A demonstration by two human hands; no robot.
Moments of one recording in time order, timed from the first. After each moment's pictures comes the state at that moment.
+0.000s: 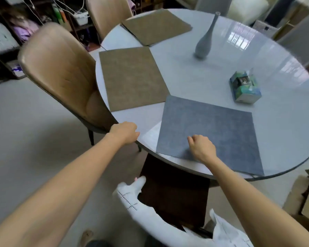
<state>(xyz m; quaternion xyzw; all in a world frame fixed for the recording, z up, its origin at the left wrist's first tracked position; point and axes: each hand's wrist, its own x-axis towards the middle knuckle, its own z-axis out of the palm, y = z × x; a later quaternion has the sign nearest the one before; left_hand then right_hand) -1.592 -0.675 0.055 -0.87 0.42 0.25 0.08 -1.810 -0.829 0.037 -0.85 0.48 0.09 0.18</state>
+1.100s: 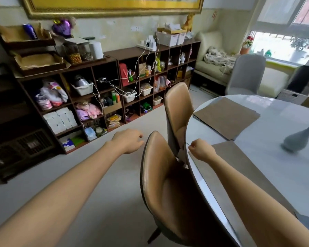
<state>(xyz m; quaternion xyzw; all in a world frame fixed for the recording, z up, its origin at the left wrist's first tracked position) -0.984 -0.560 0.222 -0.88 0.46 0.11 0.00 -1.164 -0.765 0.168 -0.88 0.42 0.03 0.24</state>
